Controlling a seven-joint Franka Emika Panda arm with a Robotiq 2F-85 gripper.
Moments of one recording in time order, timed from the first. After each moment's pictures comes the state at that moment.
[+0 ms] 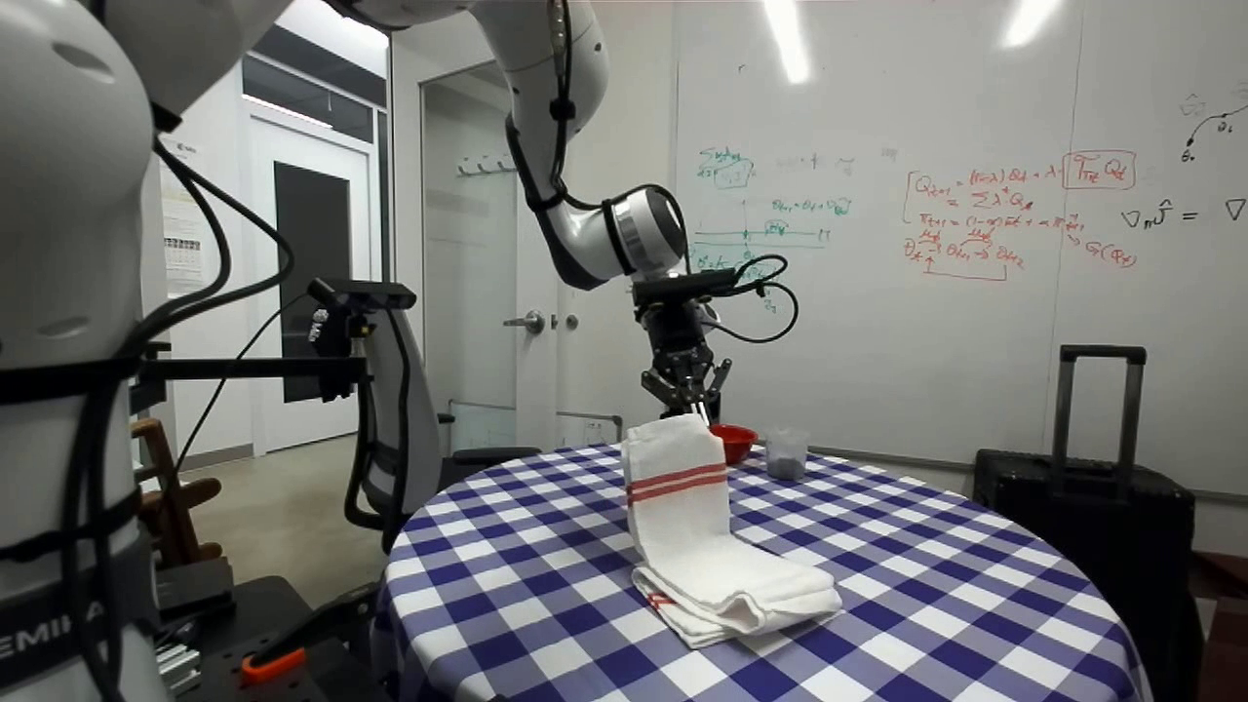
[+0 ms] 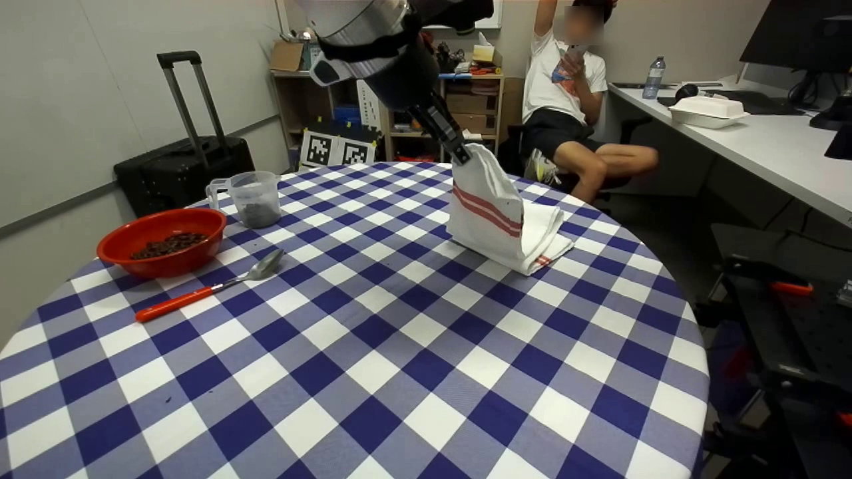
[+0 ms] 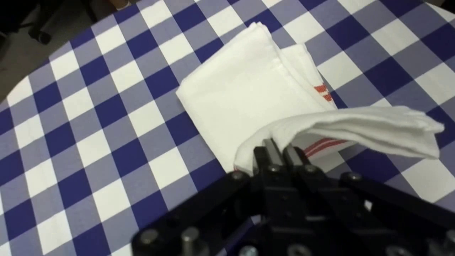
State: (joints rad) arm 0.12 0.57 0.05 -1.67 -0.56 1.74 -0.35
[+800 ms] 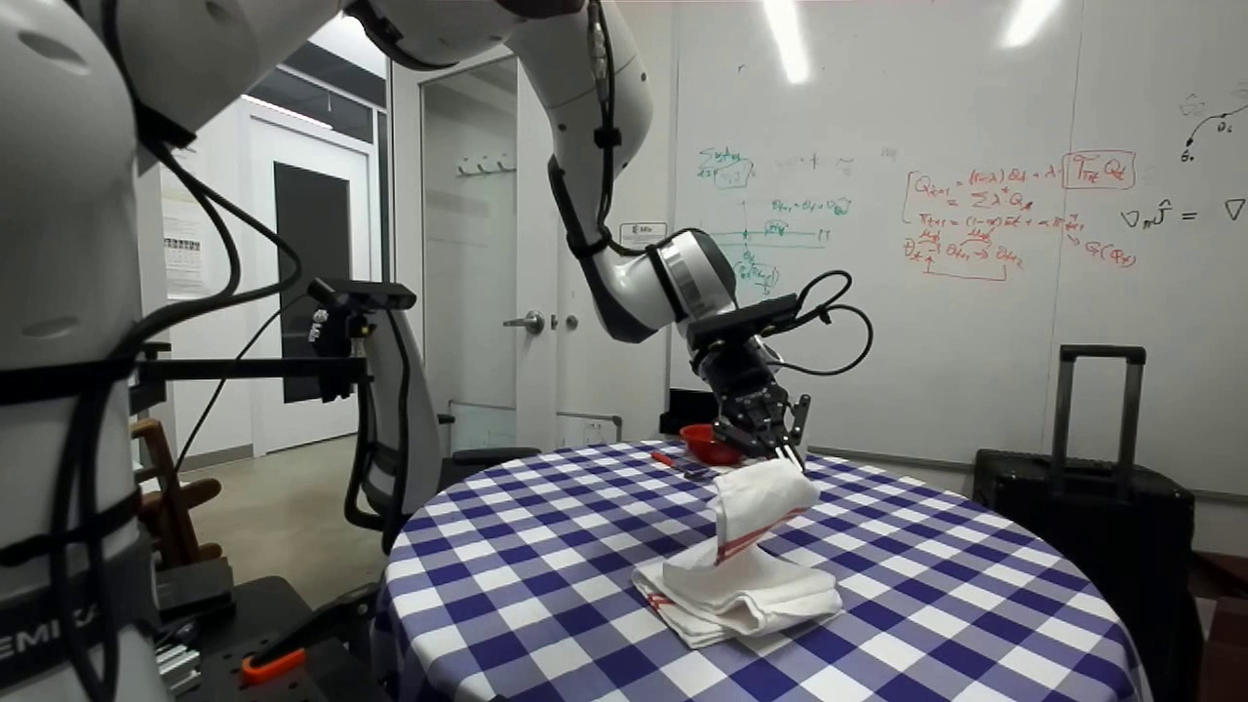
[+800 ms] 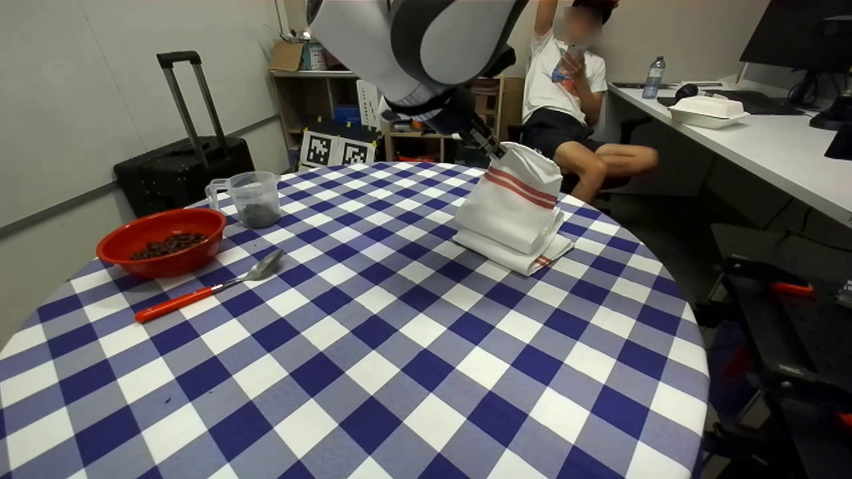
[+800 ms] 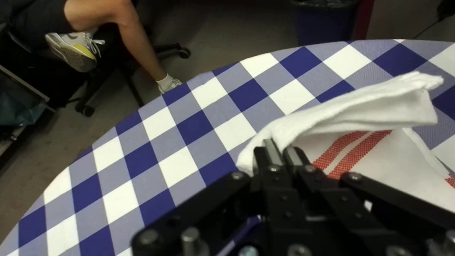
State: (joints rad) arm 0.06 0.67 -0.04 -1.68 -0.76 1.74 -0.29
